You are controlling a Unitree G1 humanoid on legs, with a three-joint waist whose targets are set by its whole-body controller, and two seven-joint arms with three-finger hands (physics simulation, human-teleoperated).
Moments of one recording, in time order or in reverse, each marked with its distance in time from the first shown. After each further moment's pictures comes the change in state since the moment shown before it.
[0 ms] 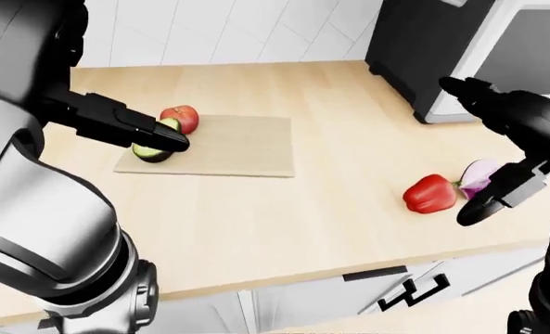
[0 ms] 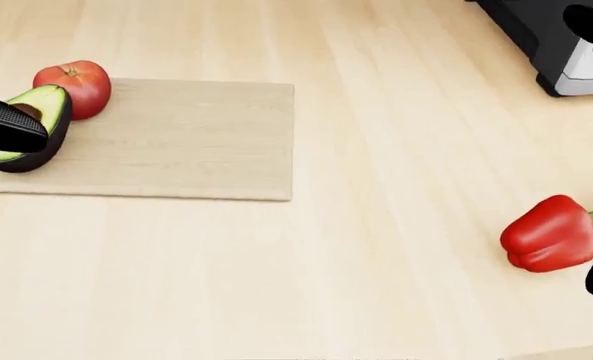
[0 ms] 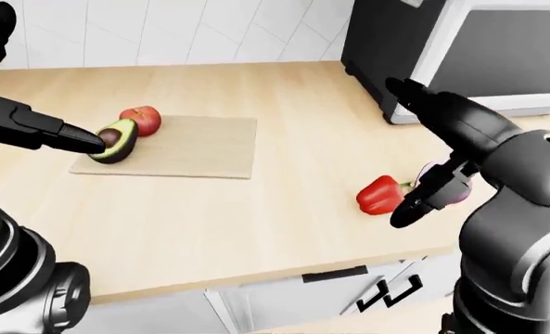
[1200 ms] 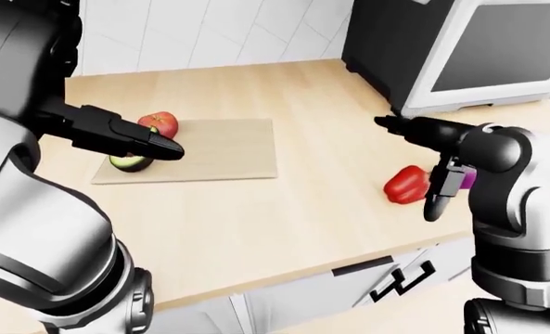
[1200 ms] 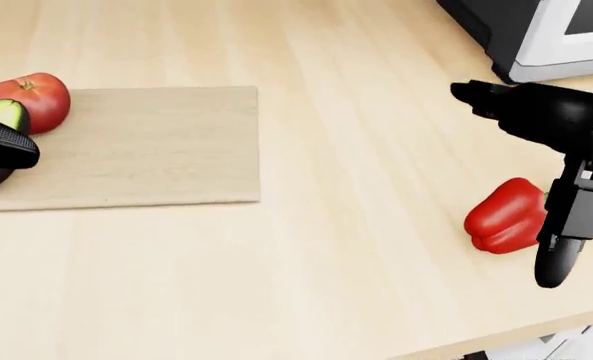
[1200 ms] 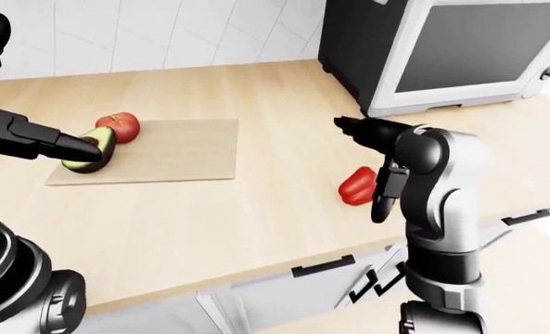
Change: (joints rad) left arm 0.053 0.018 0.012 -0.038 -0.016 0.005 0.014; right arm -0.076 0.170 0.113 0.438 -0.181 -0.572 -0.047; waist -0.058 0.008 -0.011
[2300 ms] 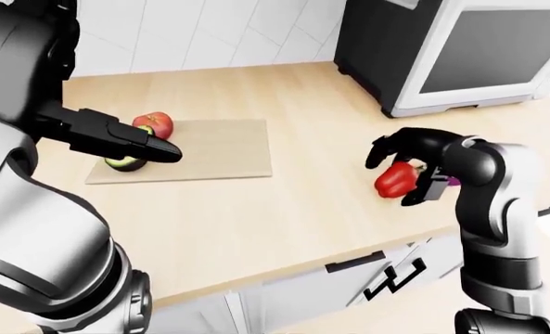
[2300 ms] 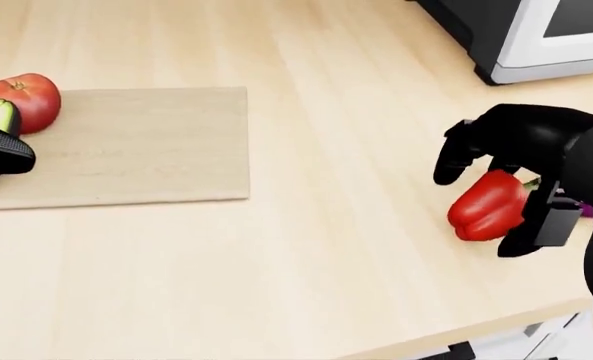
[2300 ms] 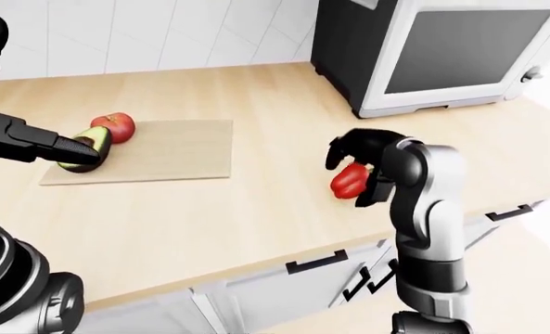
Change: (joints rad) left arm 0.015 0.009 0.006 -0.012 -0.008 0.003 0.003; right arm 0.055 0.057 0.002 -0.004 -0.057 -0.114 -0.067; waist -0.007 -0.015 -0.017
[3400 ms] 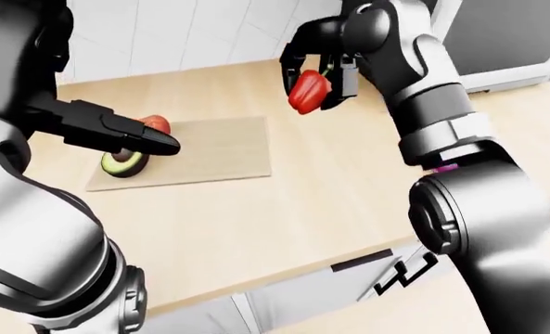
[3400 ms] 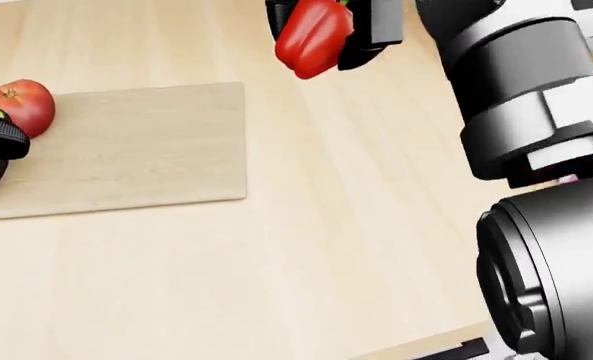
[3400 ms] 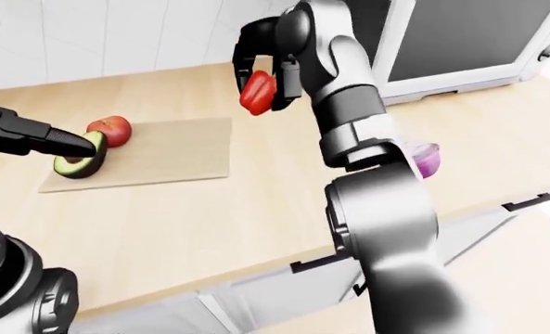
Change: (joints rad) left arm -0.028 0.029 -0.009 -0.004 -0.048 0.052 0.040; right arm -0.958 0.183 0.188 1.172 0.060 -0.227 -0.337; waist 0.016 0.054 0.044
